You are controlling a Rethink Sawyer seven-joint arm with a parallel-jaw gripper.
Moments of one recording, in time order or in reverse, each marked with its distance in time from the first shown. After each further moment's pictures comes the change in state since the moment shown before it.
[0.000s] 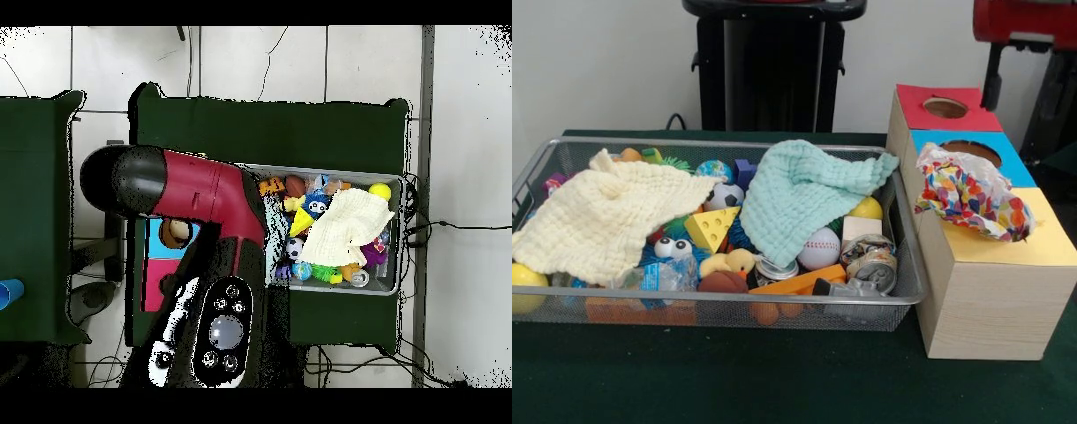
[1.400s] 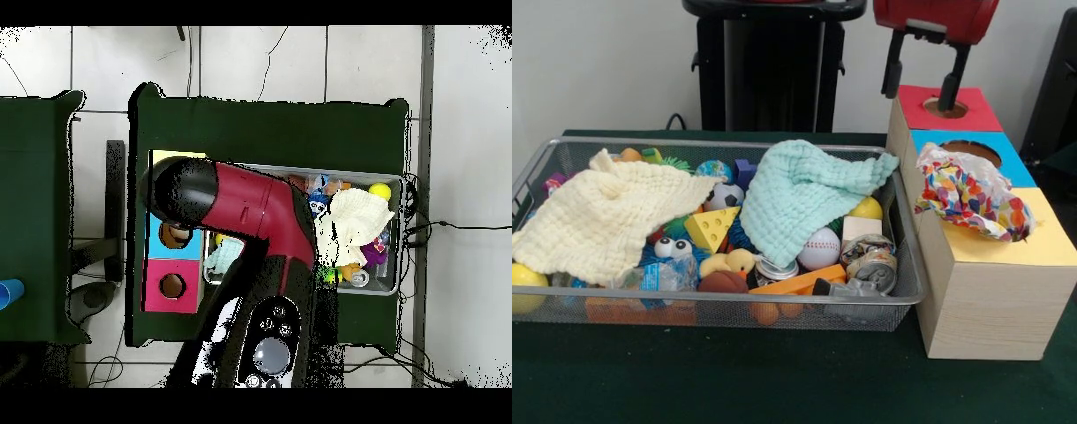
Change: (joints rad) arm -0.065 -0.023 -0.052 0.061 -0.077 -0.015 0.000
